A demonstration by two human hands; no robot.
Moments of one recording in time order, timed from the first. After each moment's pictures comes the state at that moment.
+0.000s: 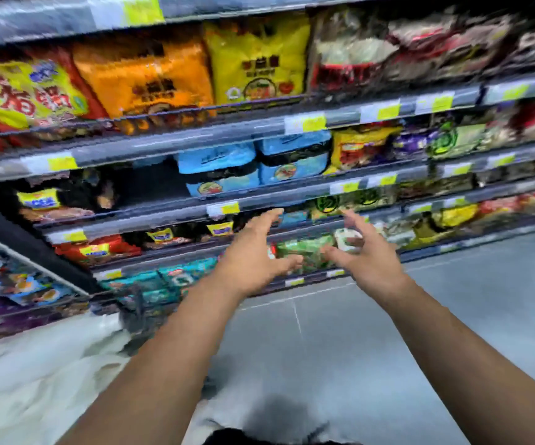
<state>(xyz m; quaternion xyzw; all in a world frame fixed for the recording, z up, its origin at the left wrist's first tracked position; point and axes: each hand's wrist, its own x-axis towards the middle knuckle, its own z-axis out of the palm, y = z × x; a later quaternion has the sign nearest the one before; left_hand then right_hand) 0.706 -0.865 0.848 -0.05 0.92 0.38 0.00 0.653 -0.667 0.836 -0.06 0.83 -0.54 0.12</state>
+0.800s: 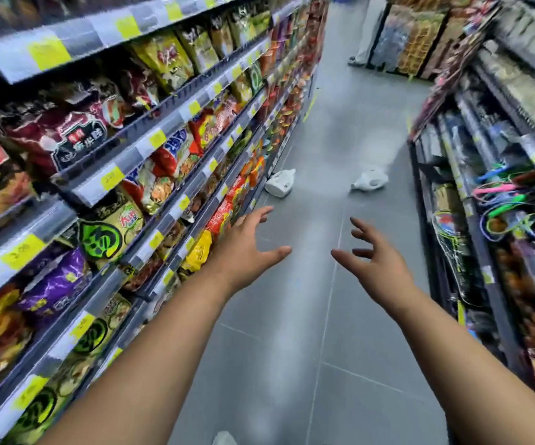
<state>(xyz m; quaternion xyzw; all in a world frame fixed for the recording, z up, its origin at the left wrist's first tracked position) 0.384 -0.379 0.868 0.38 0.81 0.41 0.18 0.562 -0.222 0.875 0.37 0.77 -0.48 -0.19</state>
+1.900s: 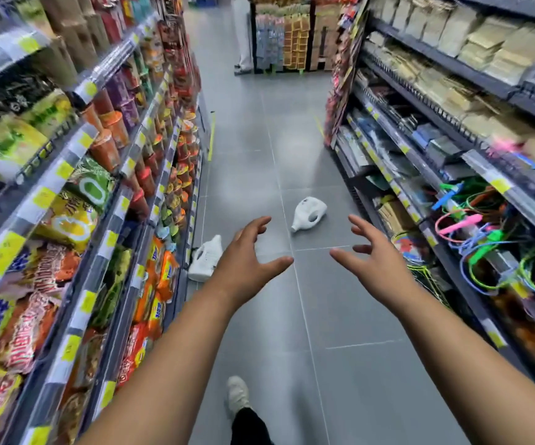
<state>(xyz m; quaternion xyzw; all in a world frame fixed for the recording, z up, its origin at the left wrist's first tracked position) 0.110 0.234 0.868 0.51 0.71 0.39 0.28 0.323 0.327 0.868 0.50 0.69 -0.43 -0.29</state>
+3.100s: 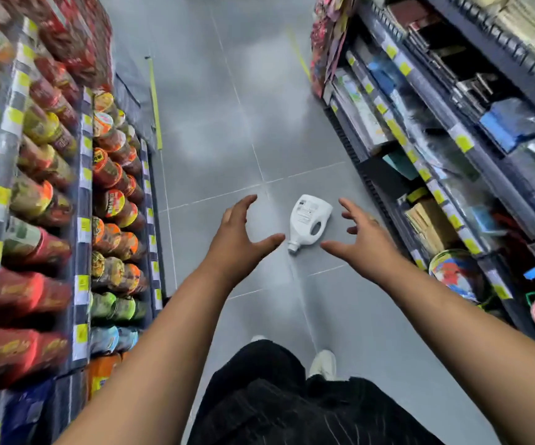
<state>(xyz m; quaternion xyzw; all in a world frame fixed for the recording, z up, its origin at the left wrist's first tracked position) -0.123 0.843 0.773 0.49 0.74 0.29 0.36 0.099 0.909 0.752 0.59 0.65 -0.44 -0.17</state>
